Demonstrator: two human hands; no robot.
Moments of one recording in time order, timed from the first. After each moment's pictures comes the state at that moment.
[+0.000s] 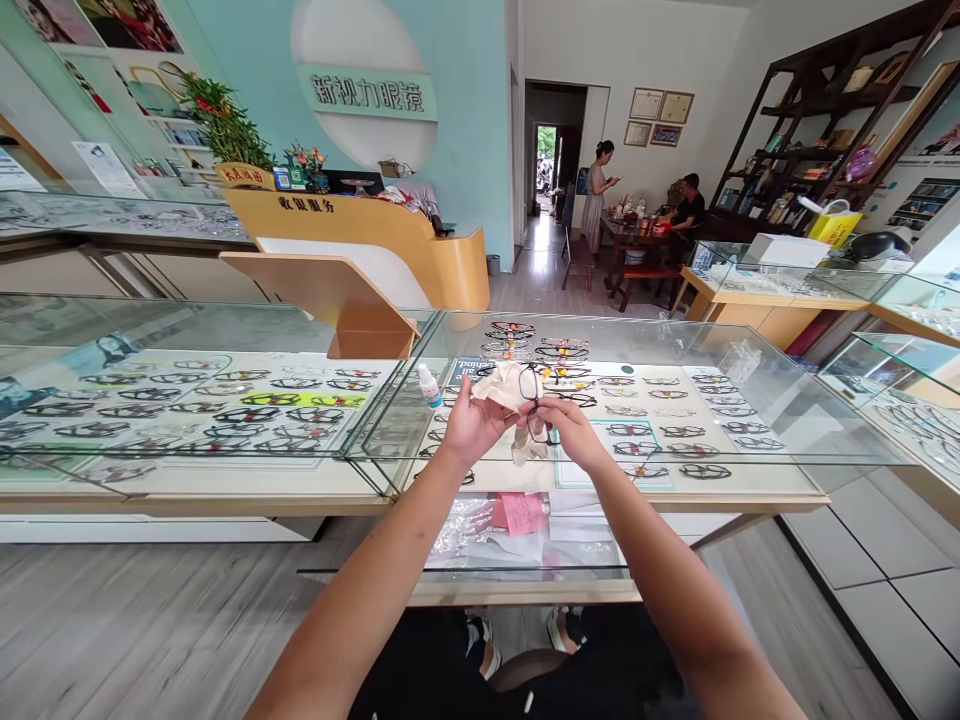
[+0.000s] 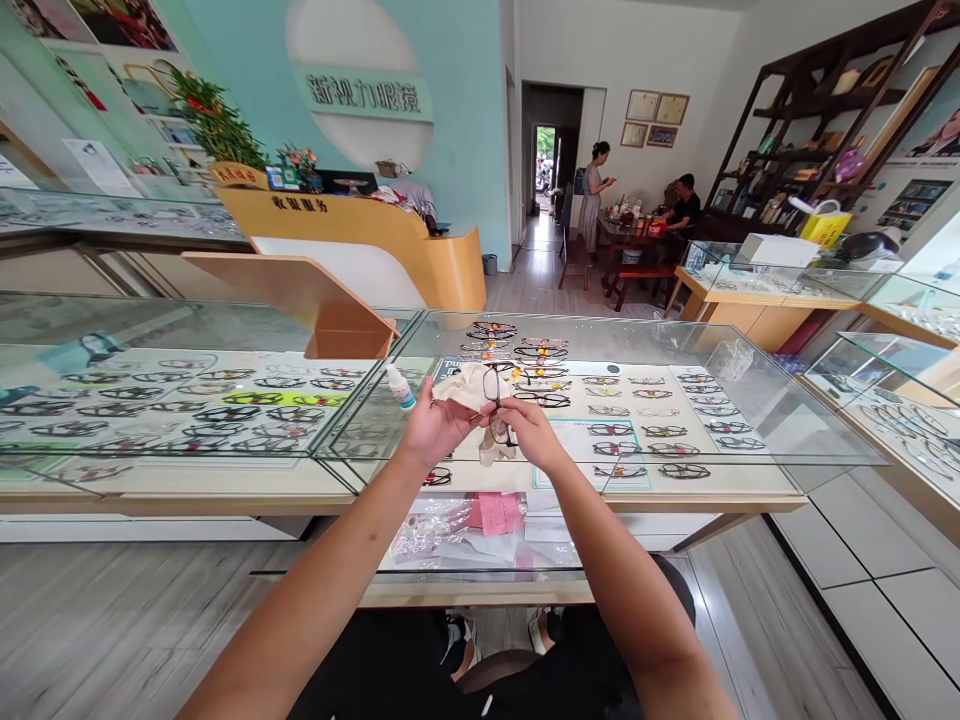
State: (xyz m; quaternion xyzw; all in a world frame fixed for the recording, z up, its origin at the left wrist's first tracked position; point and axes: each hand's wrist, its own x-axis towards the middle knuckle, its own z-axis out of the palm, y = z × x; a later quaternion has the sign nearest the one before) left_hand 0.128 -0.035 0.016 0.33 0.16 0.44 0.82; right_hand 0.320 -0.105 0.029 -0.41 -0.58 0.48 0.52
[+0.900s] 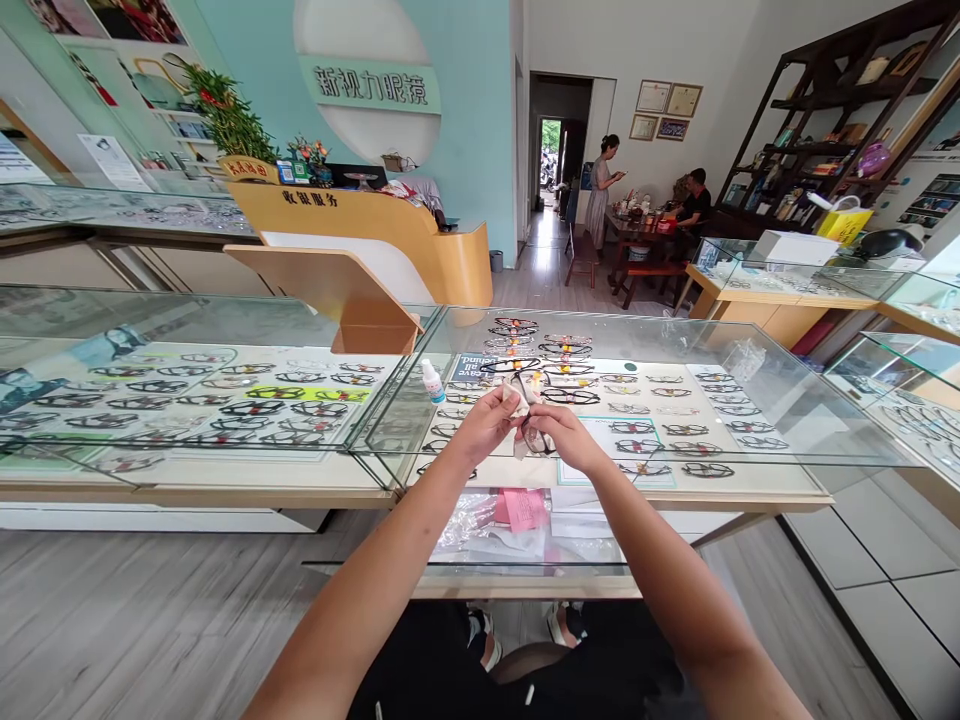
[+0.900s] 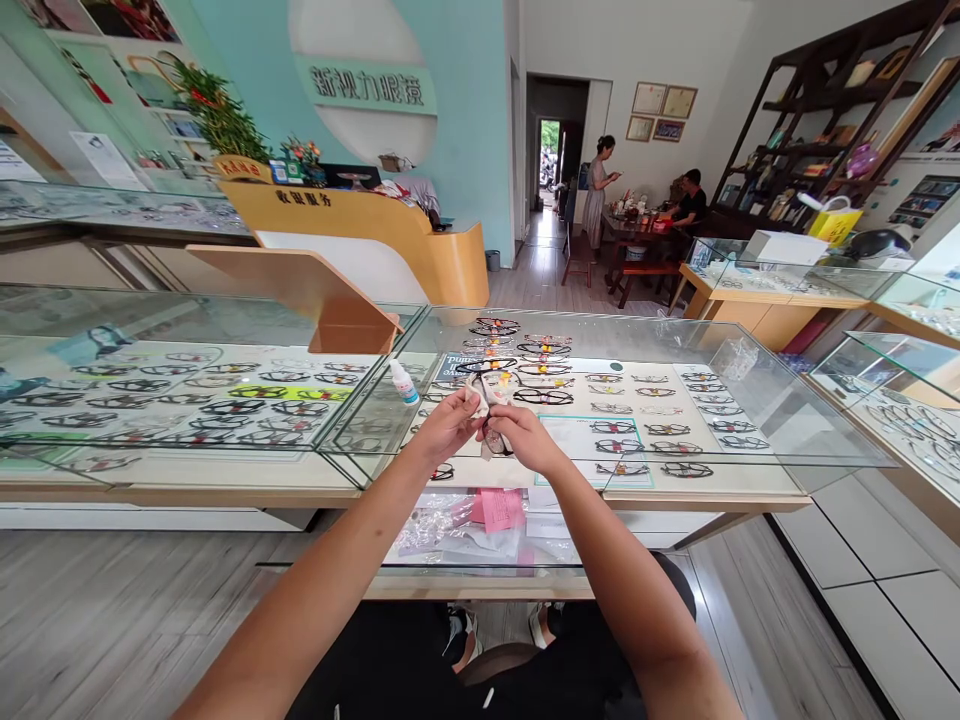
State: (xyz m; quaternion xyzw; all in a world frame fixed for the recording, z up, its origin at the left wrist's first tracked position) left_hand 0.138 -0.045 0.009 0.44 0.21 0.44 0.75; right_hand 0.311 -0.110 0.026 -0.39 -0.63 0.49 0.46
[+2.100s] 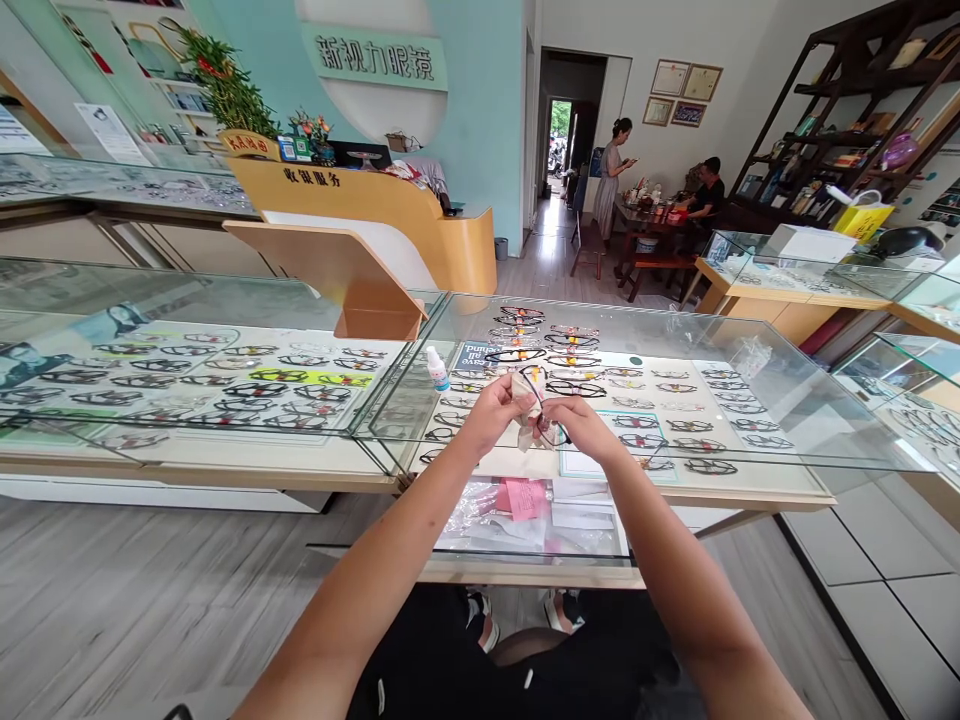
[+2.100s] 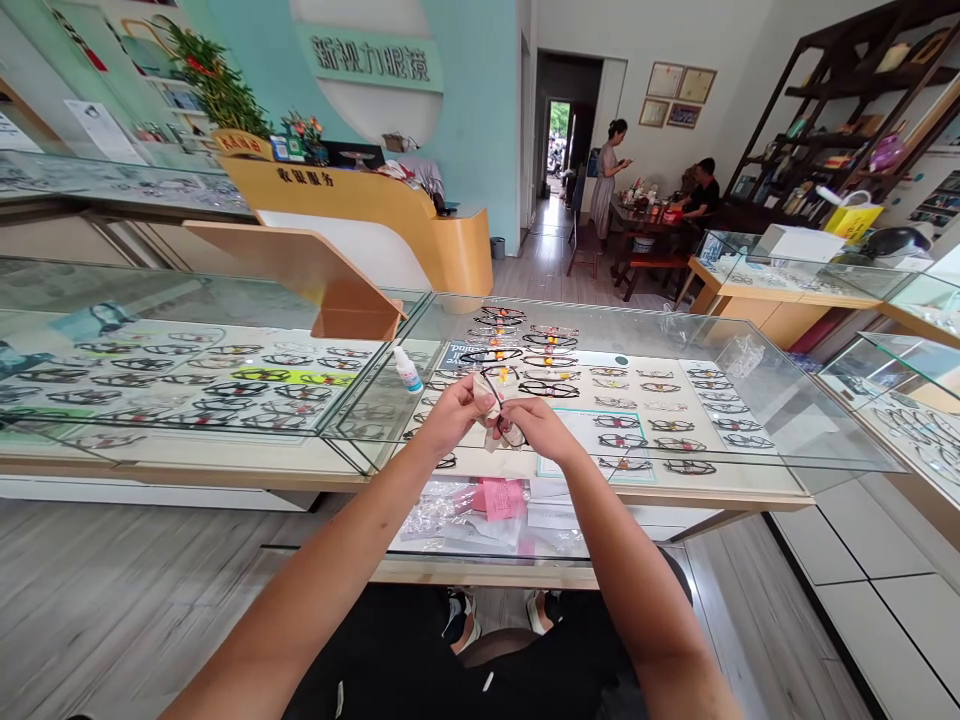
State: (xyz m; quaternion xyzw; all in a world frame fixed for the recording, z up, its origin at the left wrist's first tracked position) left_hand 0.137 -0.047 0.010 0.54 0.24 0.44 0.68; right_hand 0.329 -0.107 0.031 -0.41 -0.64 0.50 0.42
